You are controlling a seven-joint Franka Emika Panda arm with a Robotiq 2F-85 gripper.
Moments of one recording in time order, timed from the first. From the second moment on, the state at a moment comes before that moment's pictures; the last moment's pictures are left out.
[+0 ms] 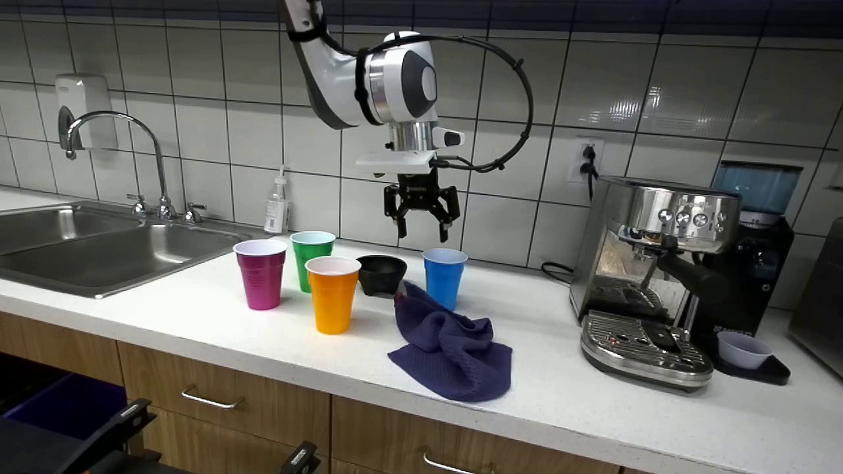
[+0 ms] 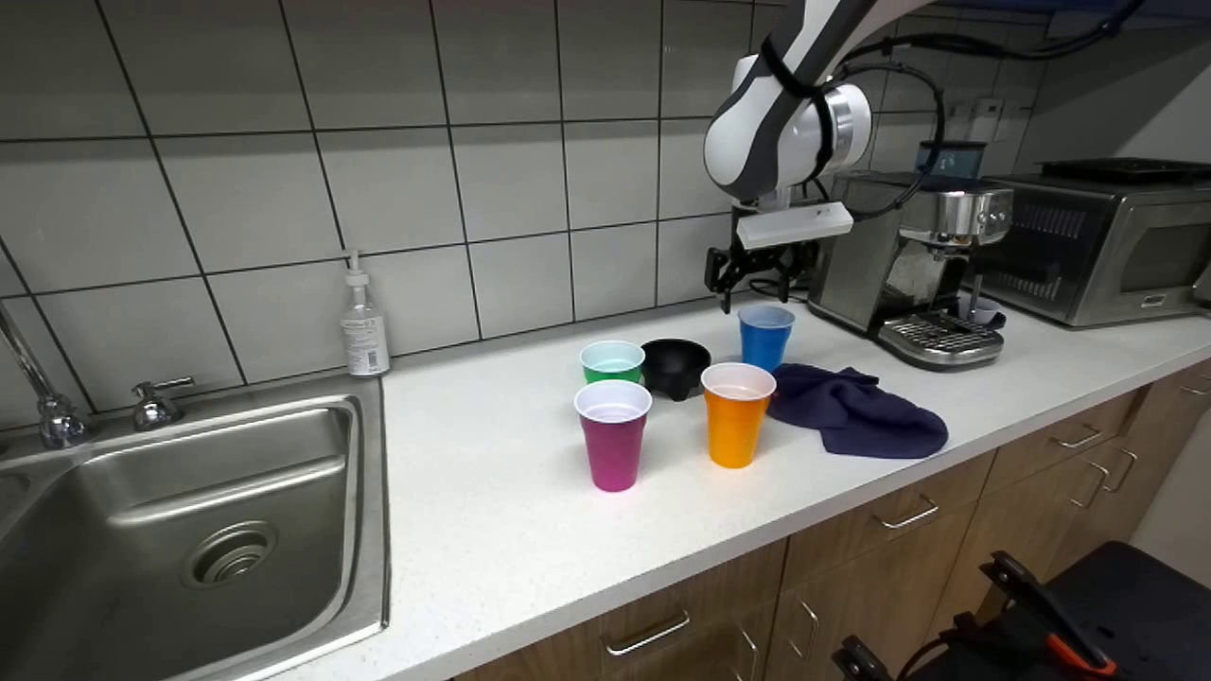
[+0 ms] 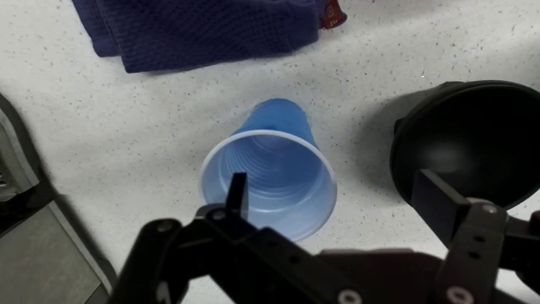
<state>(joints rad) -0.10 0.37 -0.09 -2.03 -0.18 2.53 0.17</state>
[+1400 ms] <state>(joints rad) -0.09 0.58 -0.11 -1.82 -0.14 2.48 0.17</state>
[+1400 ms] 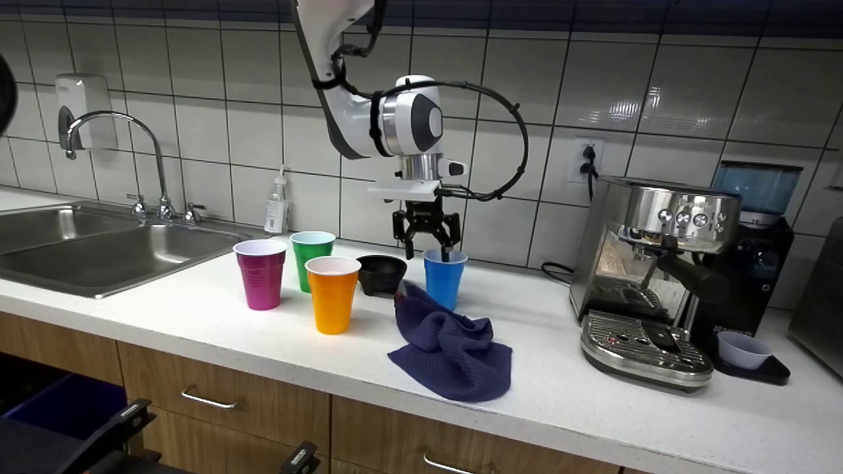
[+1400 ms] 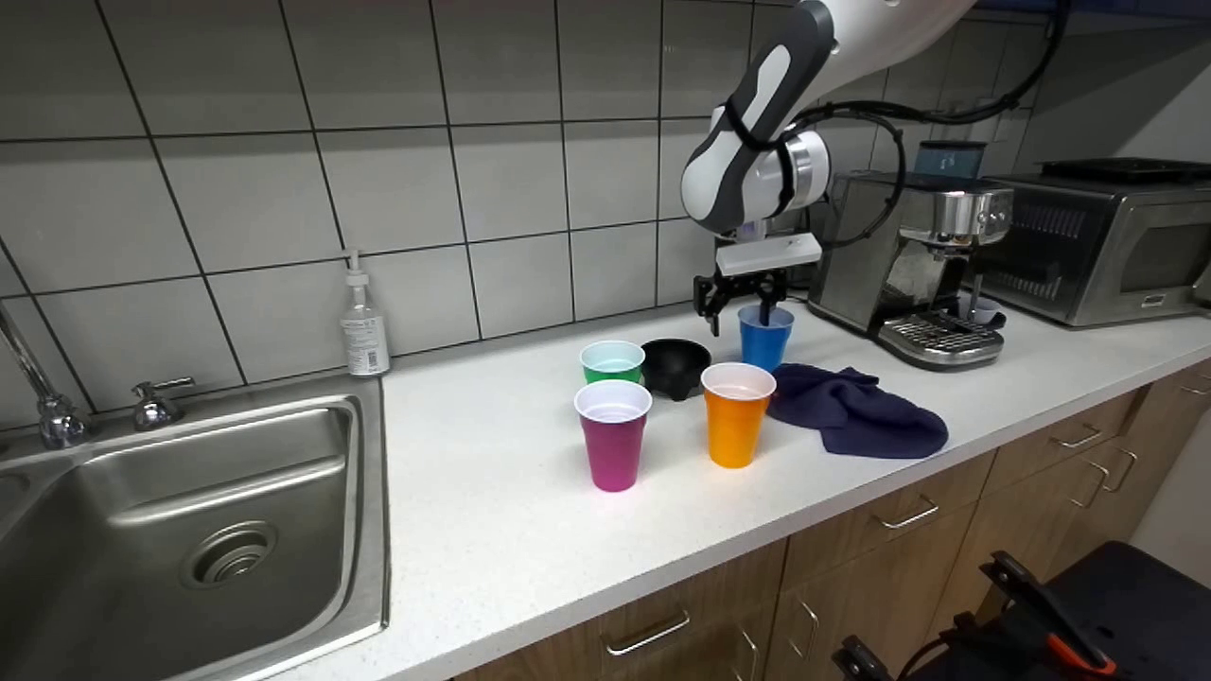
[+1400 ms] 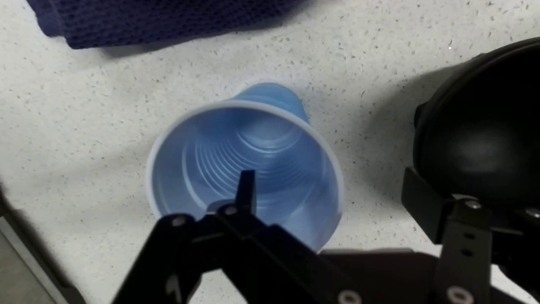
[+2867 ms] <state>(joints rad) -0.09 0.54 -0.12 -1.81 -0.13 2.46 0.16</state>
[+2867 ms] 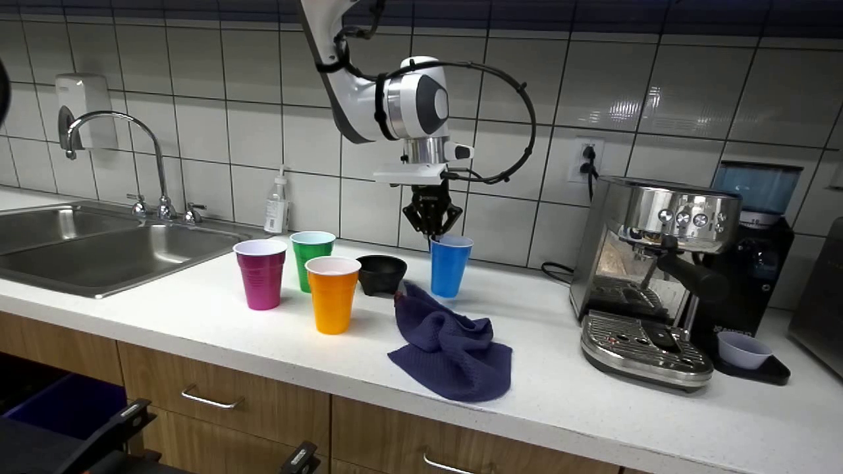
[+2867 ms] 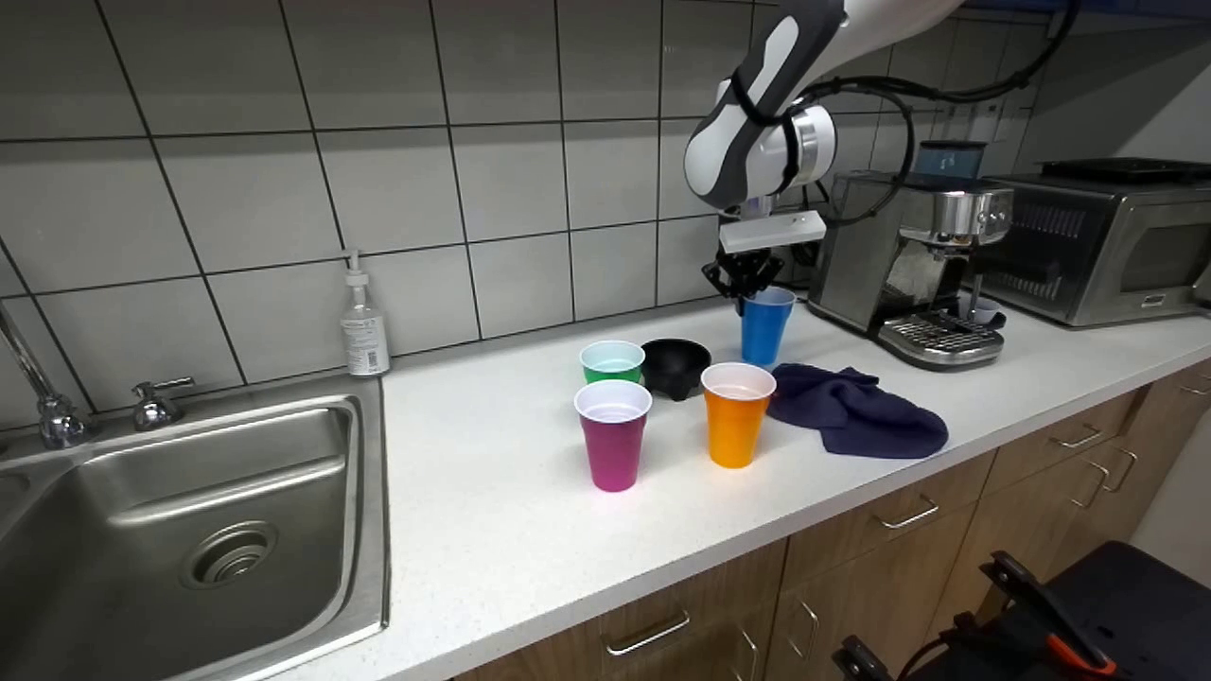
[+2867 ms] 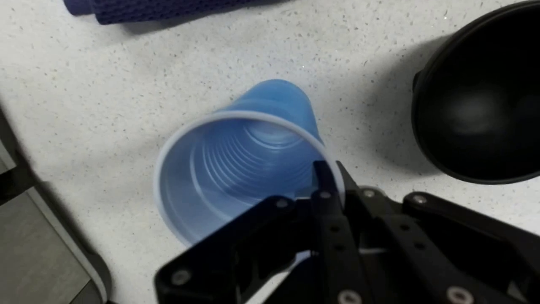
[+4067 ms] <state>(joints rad) -0.09 0.08 -0.11 -2.24 -0.12 2.48 0.13</state>
